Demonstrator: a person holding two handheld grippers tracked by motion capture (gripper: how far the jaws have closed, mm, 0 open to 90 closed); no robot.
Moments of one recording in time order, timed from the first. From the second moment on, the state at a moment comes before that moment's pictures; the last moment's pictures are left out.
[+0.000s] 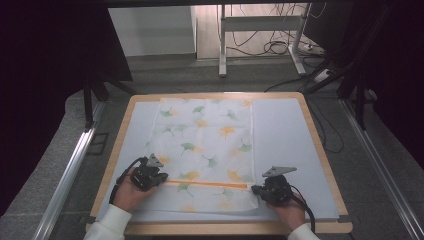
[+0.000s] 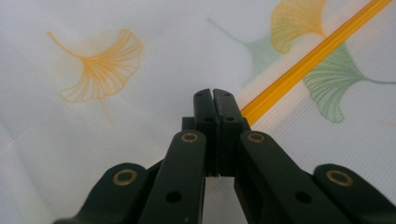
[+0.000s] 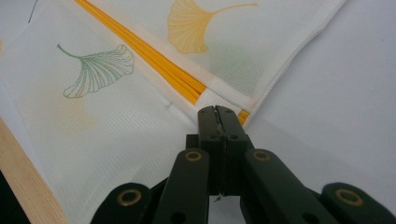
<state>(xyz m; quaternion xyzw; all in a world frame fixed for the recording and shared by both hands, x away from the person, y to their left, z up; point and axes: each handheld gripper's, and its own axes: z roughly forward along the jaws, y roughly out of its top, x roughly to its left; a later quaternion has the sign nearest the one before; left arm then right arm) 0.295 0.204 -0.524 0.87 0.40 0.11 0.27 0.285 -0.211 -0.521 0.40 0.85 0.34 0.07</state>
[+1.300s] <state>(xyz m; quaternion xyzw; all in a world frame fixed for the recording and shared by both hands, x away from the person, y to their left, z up) 0.293 0.244 -0.525 0.85 0.45 0.12 0.26 0.286 -0.211 -0.521 0.40 0.85 0.34 0.06</state>
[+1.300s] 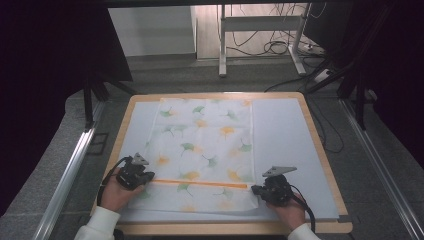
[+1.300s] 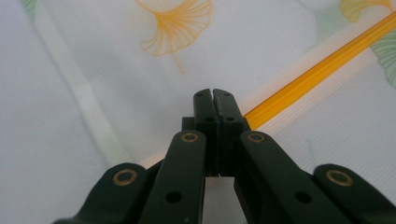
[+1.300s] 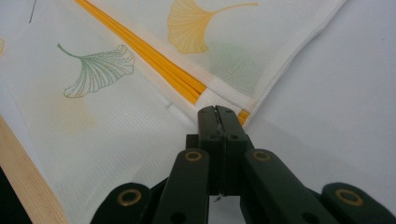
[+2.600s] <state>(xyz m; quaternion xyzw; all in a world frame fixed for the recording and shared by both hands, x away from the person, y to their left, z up) 0.286 0.275 -0.525 0.83 0.47 0.13 0.26 0.287 -0.212 -0.521 0.40 0.85 0.34 0.06</state>
